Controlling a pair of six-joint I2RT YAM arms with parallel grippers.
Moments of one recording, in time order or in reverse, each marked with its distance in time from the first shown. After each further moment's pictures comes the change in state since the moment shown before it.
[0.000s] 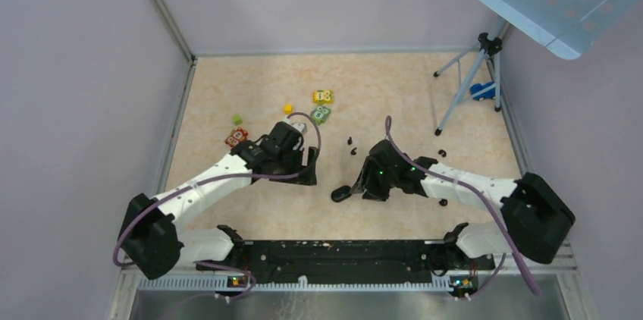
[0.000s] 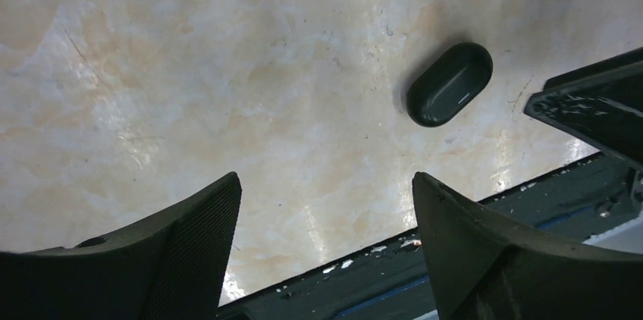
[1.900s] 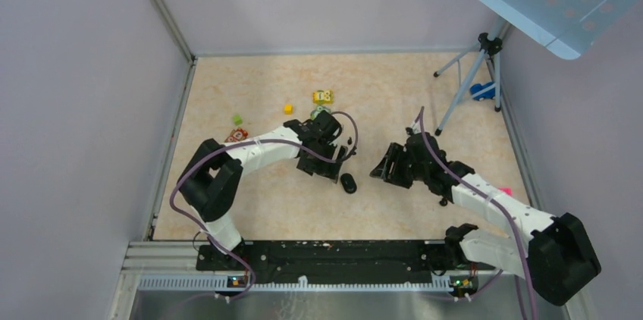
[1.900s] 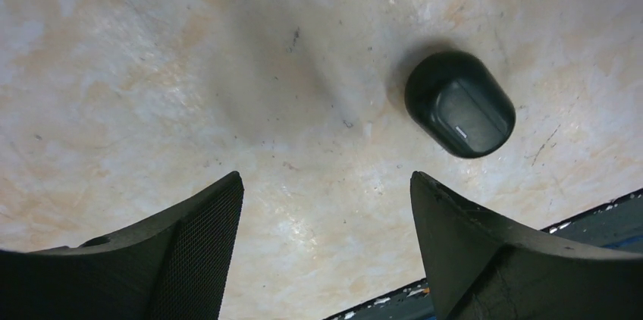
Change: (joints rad) left arm -0.036 0.439 0.224 0.042 0.072 0.125; right arm -0.241 -0.244 -0.095 0.019 -0.012 -0.222
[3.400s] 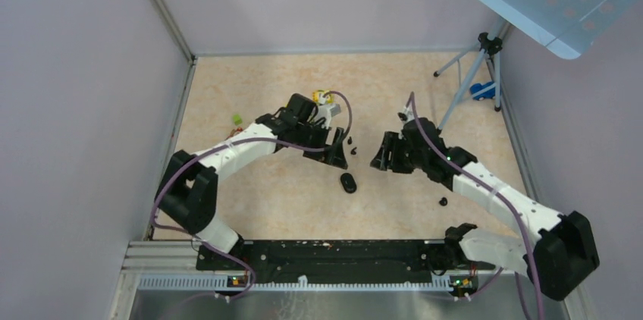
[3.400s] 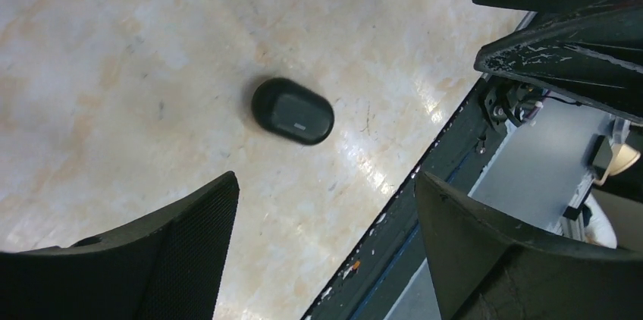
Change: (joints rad) left arm 0.177 -0.185 -0.083 0.208 0.485 0.079; right arm 0.035 0.112 0.222 -0.123 -0.023 -0.245
